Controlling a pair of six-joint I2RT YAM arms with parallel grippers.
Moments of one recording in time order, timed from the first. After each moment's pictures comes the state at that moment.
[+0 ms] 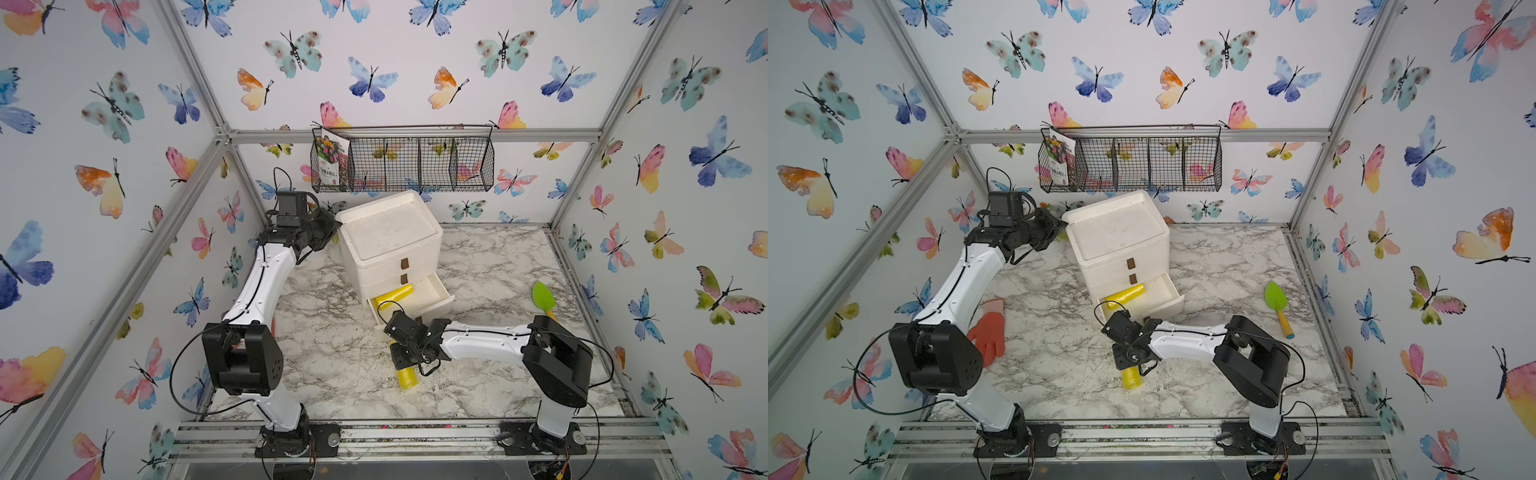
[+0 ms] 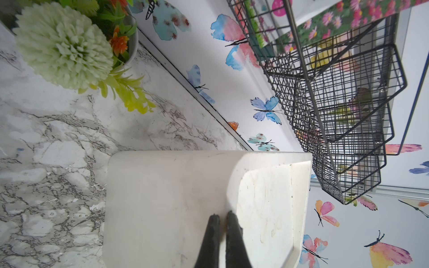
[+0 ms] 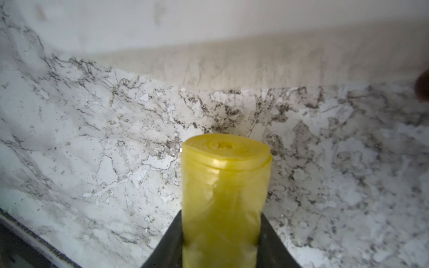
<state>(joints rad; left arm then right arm) -0.09 1.67 1.62 -0.55 0.35 -0.93 1.13 1.82 1.14 -0.49 0.05 0.72</state>
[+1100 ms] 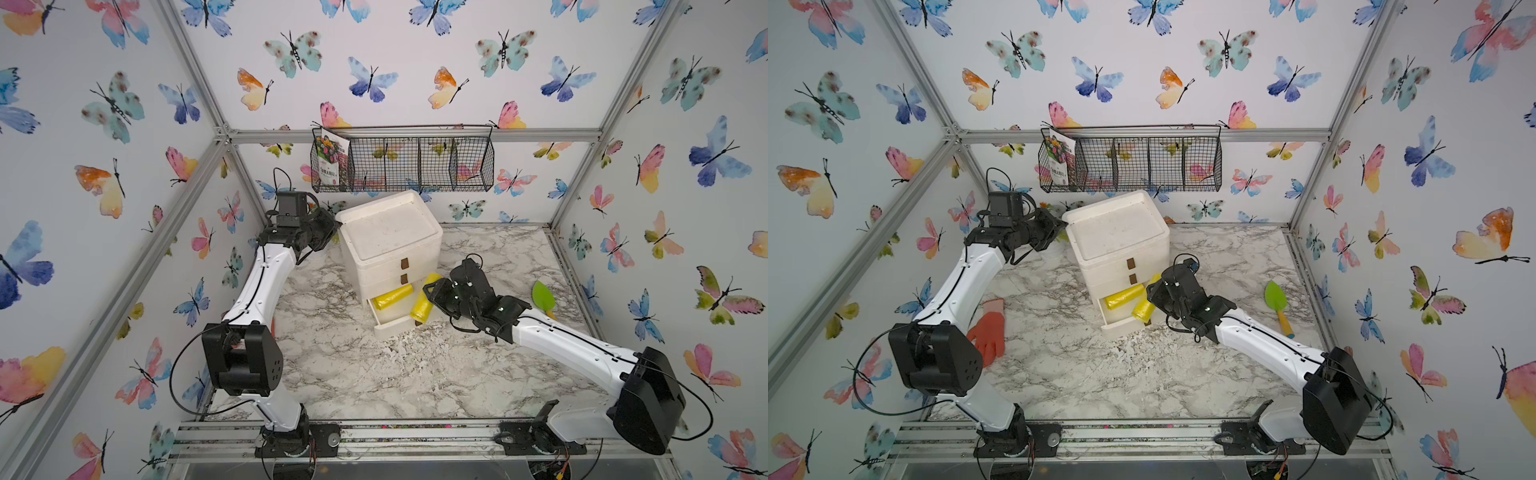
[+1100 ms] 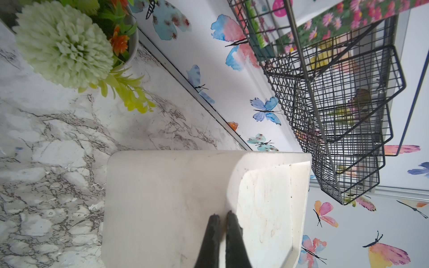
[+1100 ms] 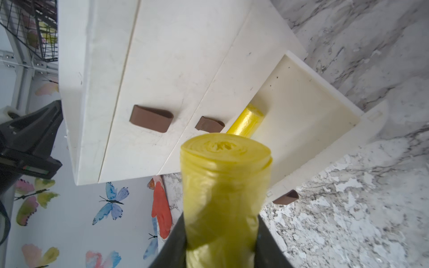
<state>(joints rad) -0.09 1.67 1.62 -0.55 0.35 -0.93 0.77 1.40 0.98 -0.19 0.04 1.20</state>
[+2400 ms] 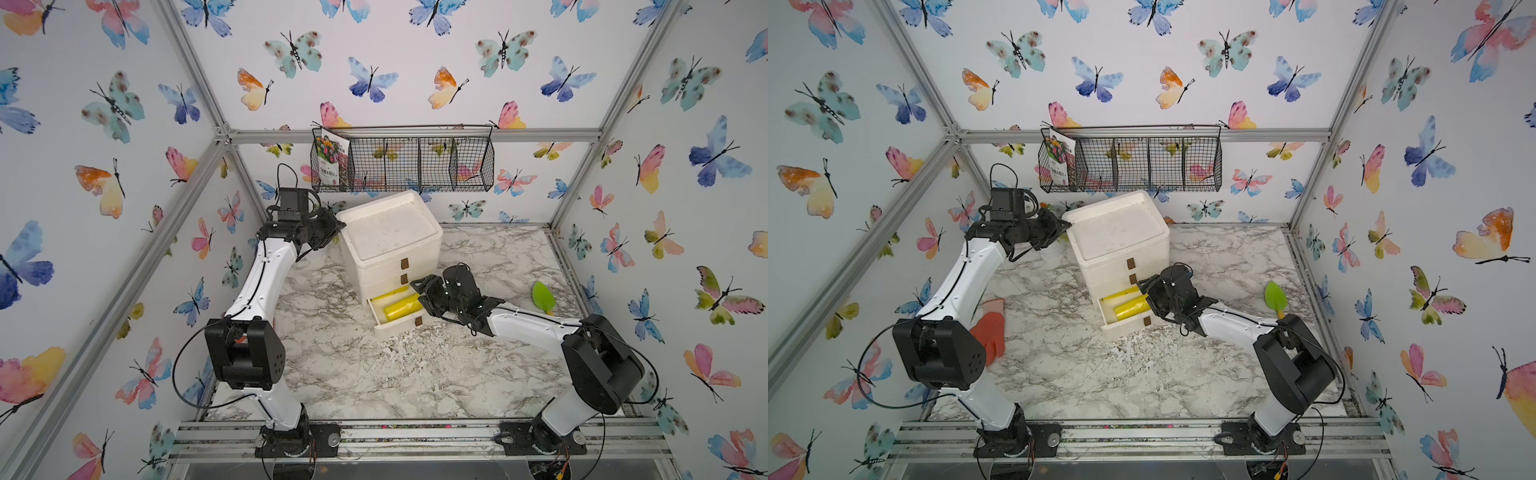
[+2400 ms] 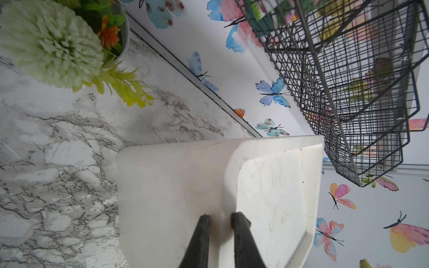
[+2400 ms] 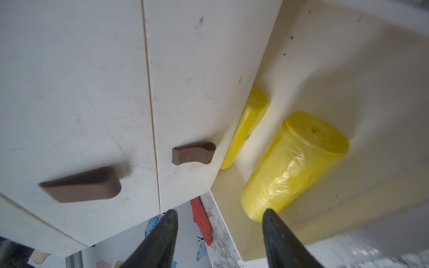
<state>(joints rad) -0.09 1.71 1.70 -0.66 0.38 -0.81 0.71 1.62 0.93 0.15 -0.14 1.41</state>
